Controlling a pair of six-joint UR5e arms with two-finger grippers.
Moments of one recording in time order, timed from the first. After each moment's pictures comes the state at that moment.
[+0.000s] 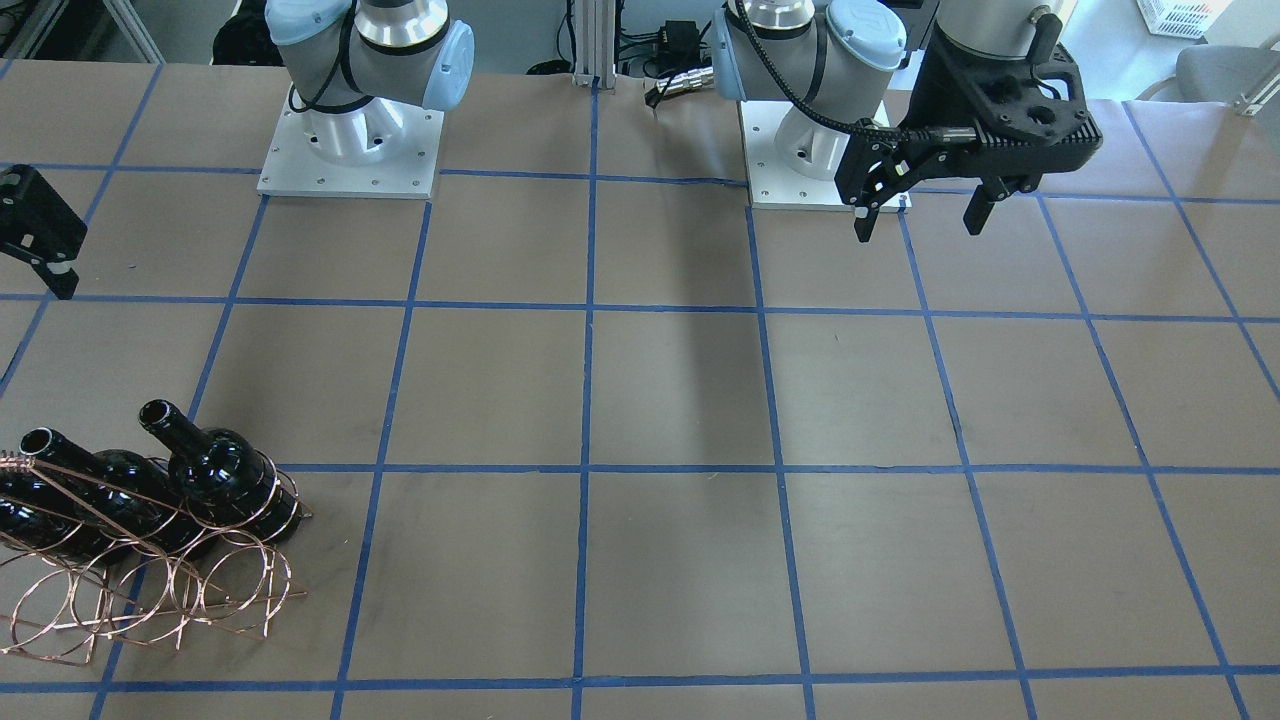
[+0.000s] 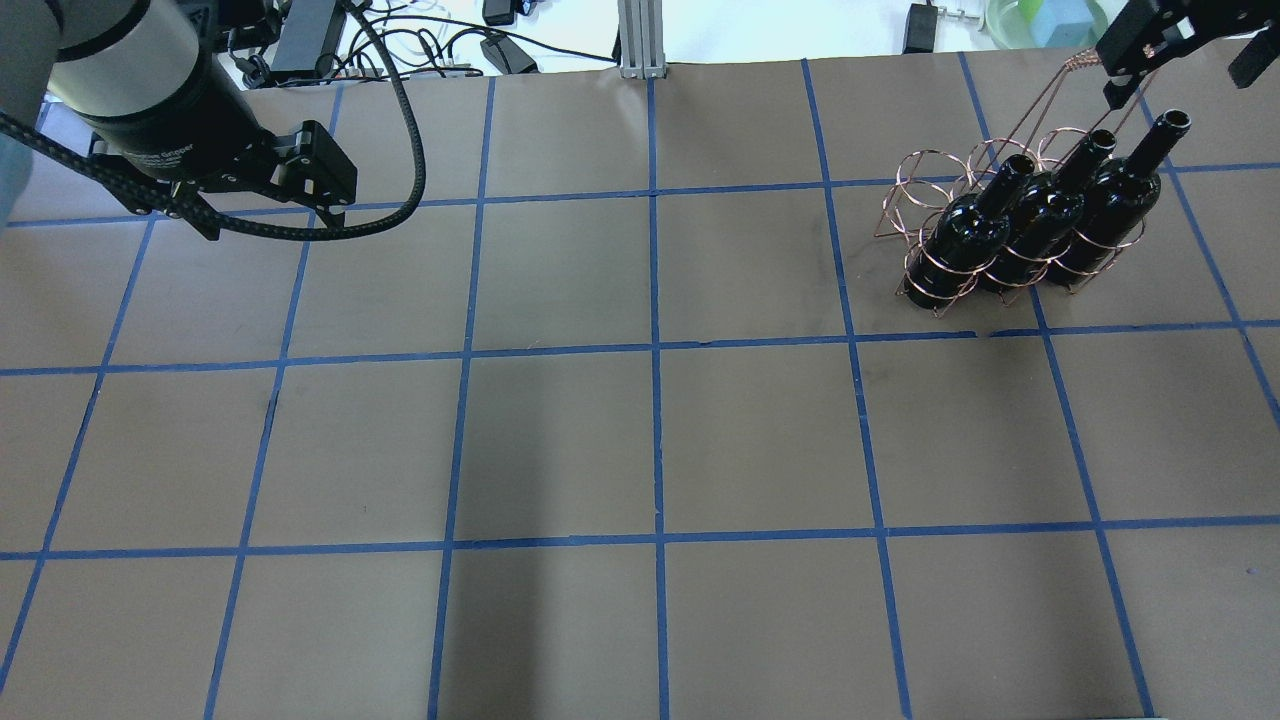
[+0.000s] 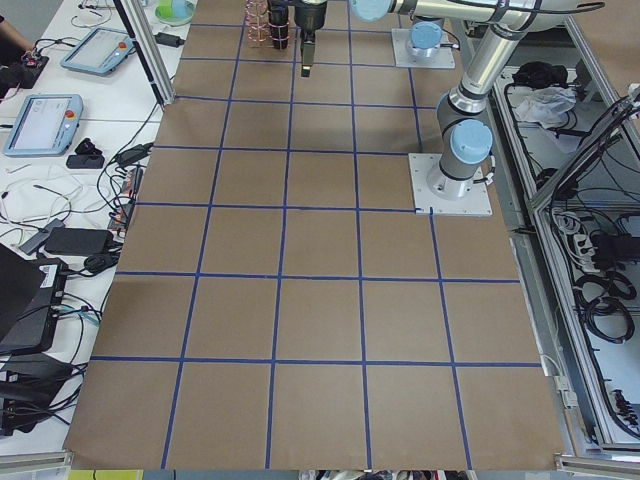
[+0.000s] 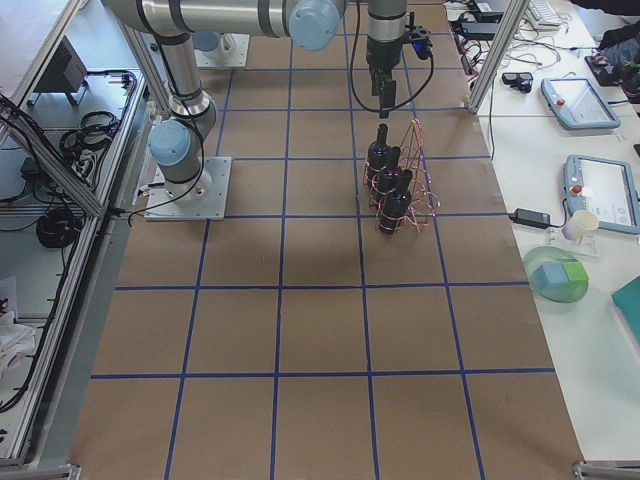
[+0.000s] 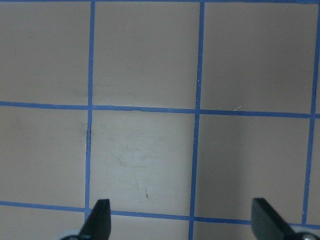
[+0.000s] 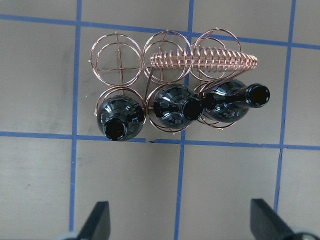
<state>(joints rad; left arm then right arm) -1.55 -1.49 -1.58 -1.54 1.65 -0.03 1.32 -1.49 1.36 -1.55 -1.63 -0.28</state>
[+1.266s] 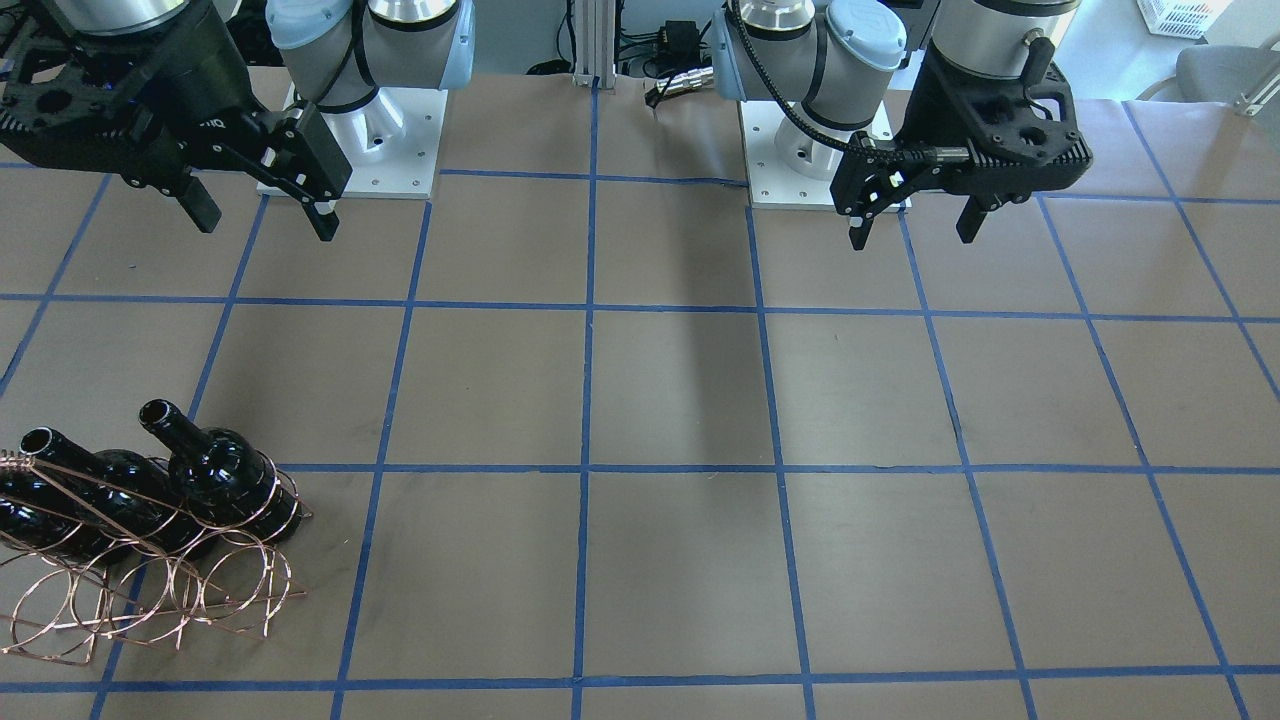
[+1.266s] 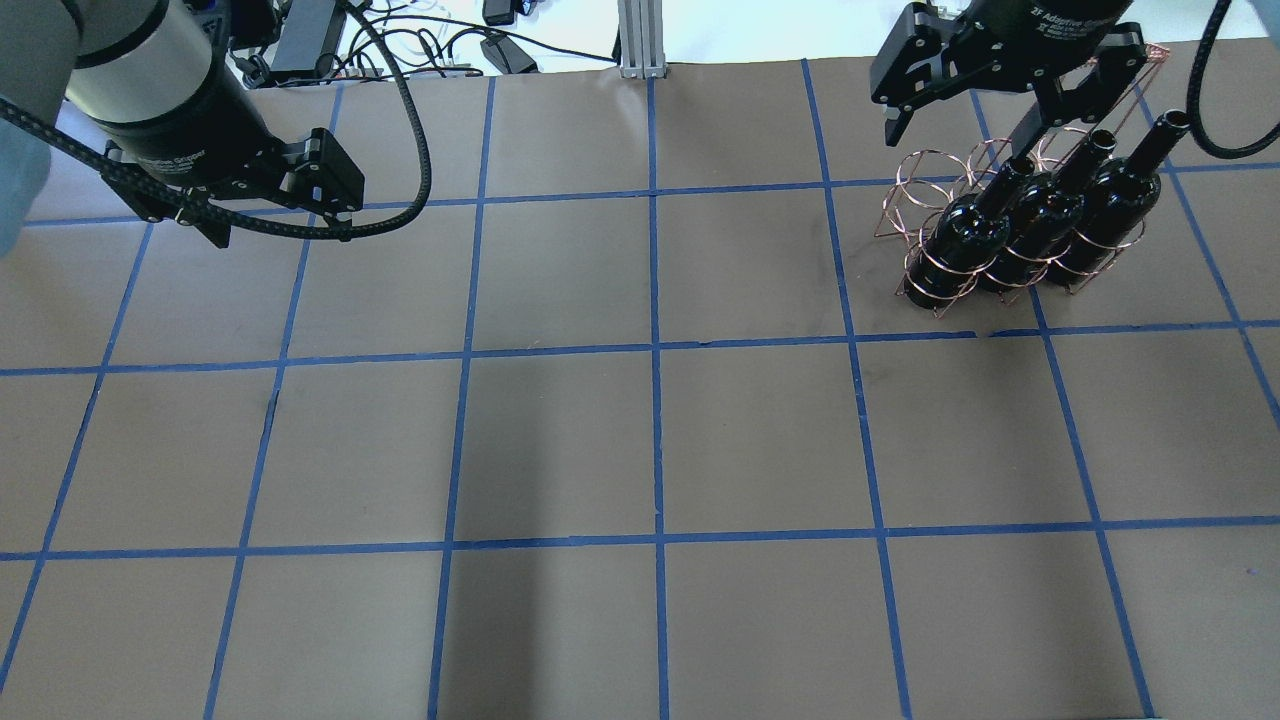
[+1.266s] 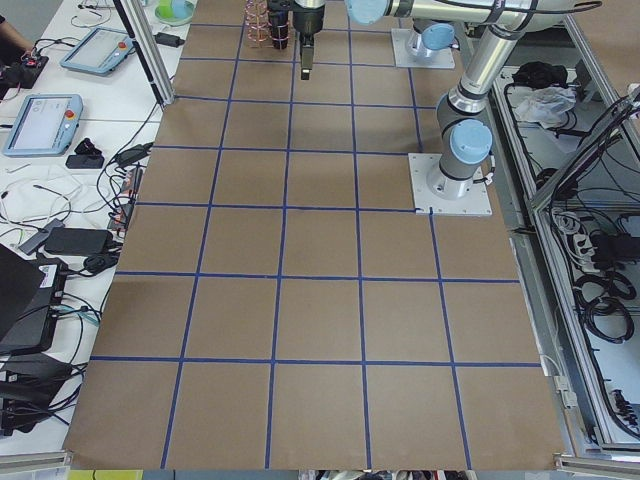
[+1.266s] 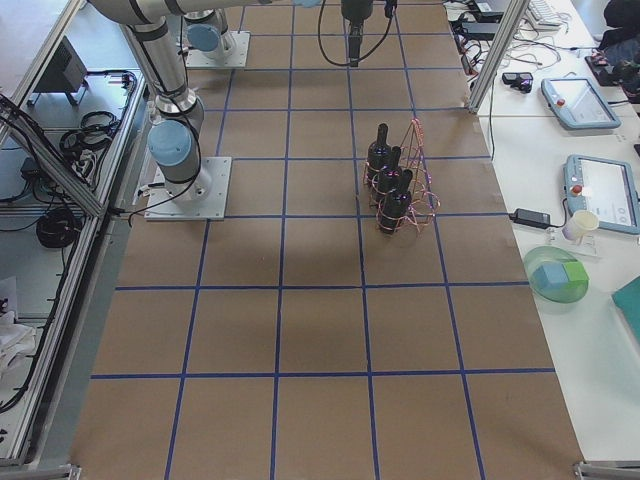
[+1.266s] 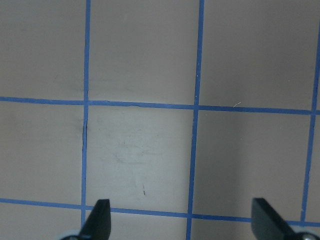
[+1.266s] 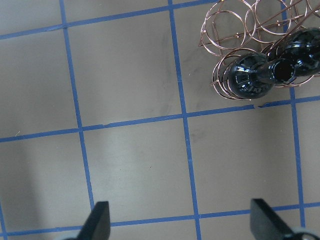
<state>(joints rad) -1.55 -1.50 -1.58 -1.54 1.65 -0.04 1.56 -1.55 1.41 -1.50 -1.51 0.12</state>
